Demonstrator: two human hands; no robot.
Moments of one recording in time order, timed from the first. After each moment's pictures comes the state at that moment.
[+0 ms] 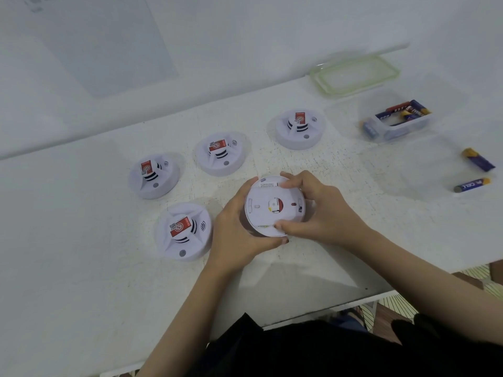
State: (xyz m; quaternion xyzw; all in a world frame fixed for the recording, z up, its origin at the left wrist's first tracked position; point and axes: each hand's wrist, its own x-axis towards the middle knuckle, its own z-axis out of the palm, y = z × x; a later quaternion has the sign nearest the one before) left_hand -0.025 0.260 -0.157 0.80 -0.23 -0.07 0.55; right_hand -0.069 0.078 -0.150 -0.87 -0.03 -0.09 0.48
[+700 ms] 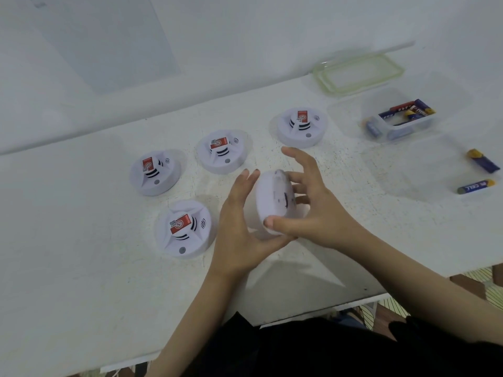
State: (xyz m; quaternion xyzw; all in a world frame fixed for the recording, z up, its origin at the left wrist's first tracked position) left_hand -0.034 0.254 -0.158 0.80 -0.29 0.05 0.52; right_hand -0.074 0.097 -0.123 -0.77 0.00 -0.05 0.64
